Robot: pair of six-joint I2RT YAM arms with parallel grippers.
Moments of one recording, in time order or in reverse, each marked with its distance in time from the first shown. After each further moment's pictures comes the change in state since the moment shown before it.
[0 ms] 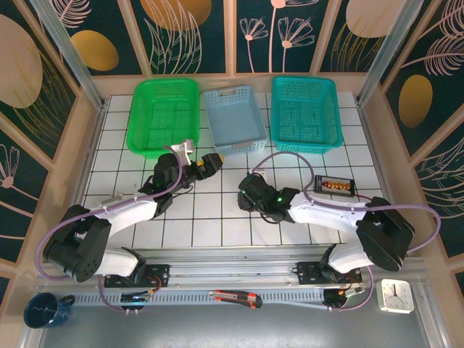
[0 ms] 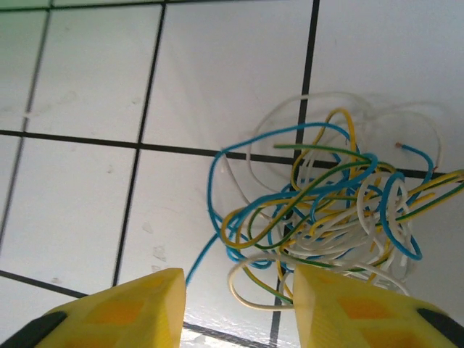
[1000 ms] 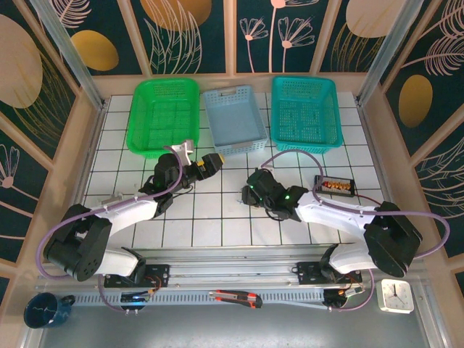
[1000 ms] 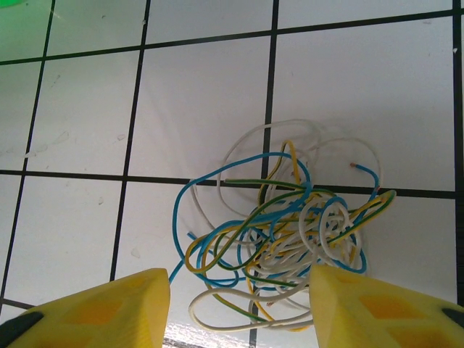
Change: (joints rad) left arm 0.000 0.006 0.000 0.001 0.000 -0.006; right arm -0.072 -0.050 -0.029 0.009 -0.009 0.006
